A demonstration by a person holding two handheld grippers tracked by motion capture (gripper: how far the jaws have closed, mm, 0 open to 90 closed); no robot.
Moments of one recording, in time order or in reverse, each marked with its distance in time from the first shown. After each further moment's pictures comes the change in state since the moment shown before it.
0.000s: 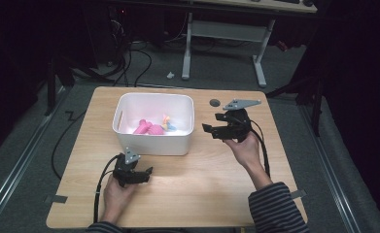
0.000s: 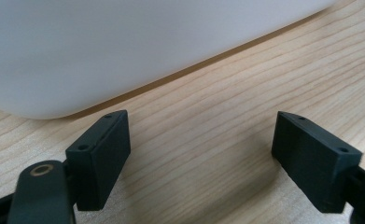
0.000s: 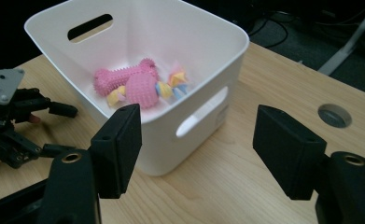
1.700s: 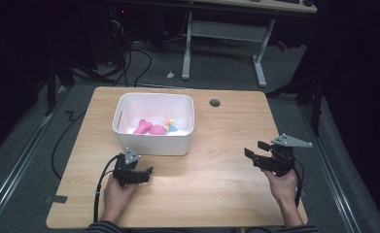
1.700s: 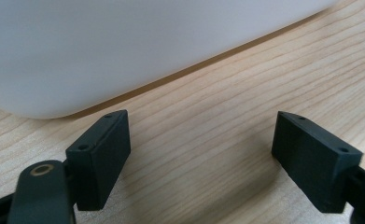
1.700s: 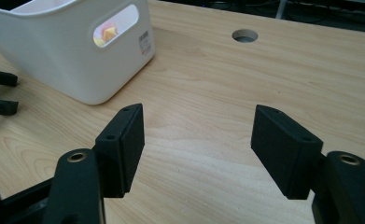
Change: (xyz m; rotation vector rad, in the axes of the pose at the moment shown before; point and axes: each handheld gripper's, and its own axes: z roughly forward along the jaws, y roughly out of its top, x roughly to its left) left arm 0.000 0.000 0.000 -0.002 0.003 -0.004; right arm -0.032 -0.121 -0.077 -0.049 -0.187 0.188
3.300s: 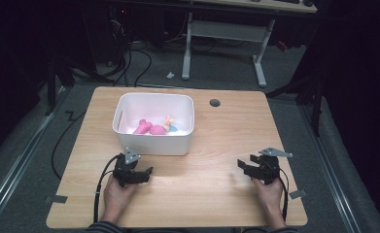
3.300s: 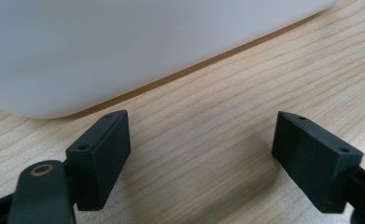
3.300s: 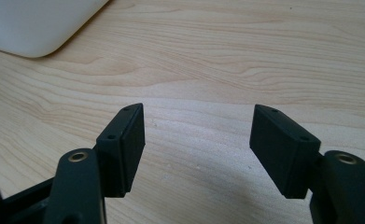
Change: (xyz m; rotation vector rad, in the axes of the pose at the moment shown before) left arm 0.000 0.000 0.000 0.001 0.001 0.001; right arm -0.013 -0.062 0.058 0.099 -0.039 0.101
